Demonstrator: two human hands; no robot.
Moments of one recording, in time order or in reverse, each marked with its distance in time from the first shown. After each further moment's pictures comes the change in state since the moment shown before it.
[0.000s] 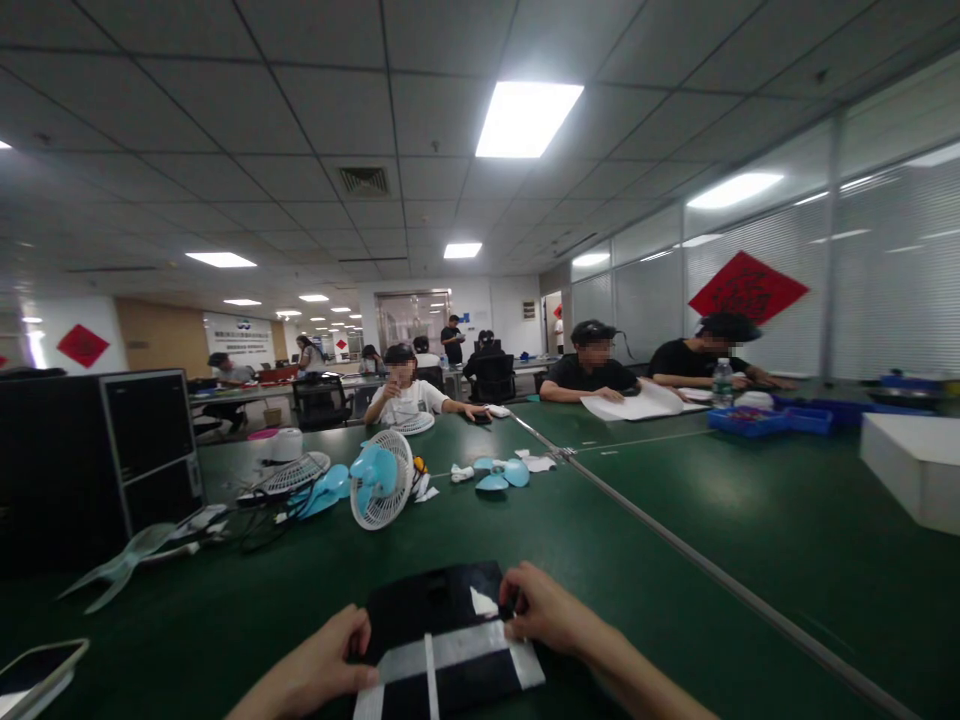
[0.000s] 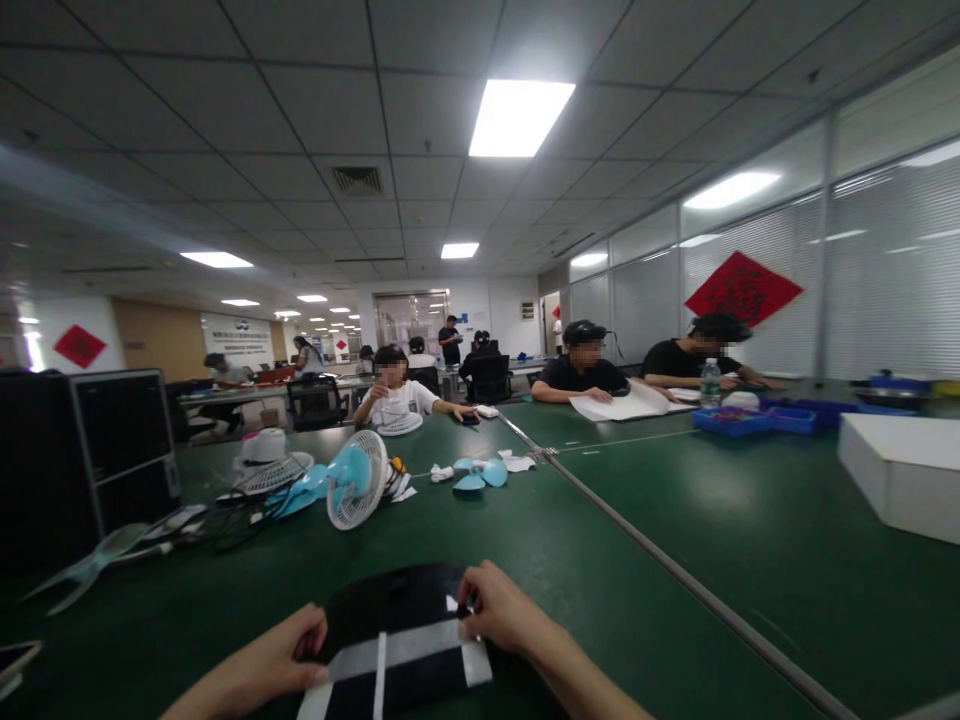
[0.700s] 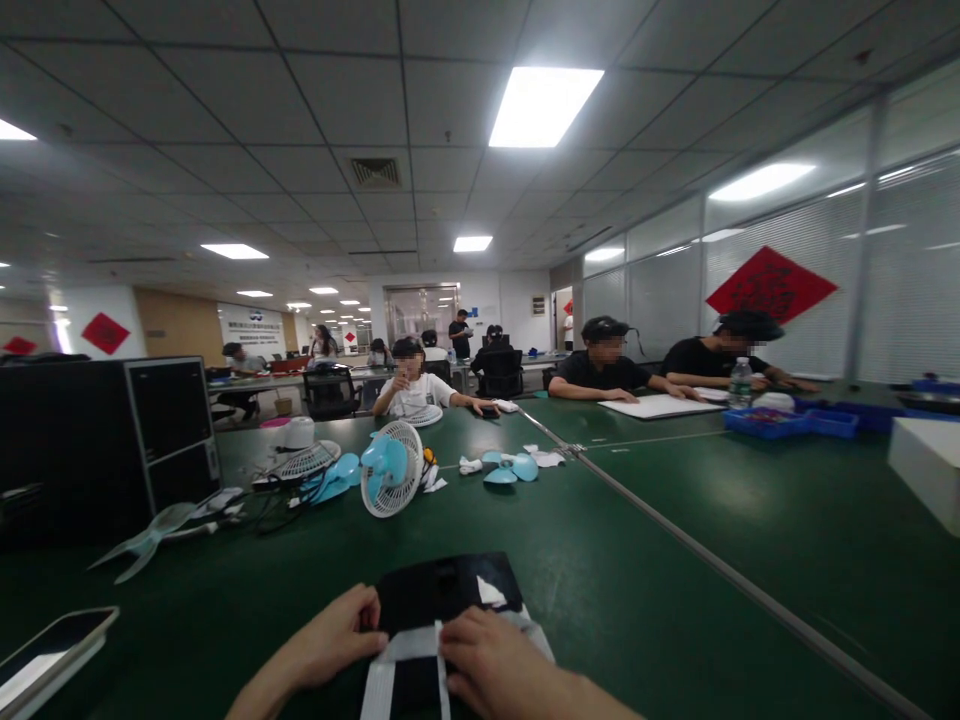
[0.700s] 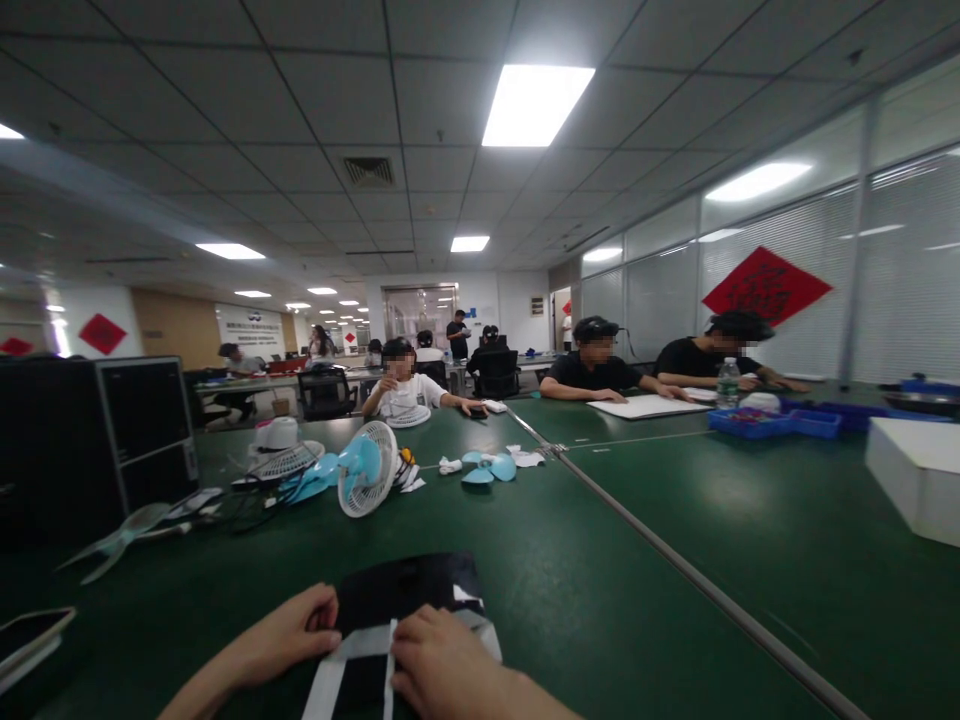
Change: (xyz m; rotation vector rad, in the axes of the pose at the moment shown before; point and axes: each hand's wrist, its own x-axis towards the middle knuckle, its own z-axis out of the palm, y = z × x) left_hand -0.004 0.011 -0.005 0.021 0.064 0.004; right_hand -0.022 -0.069 0.058 -0.366 -0.076 -0.611
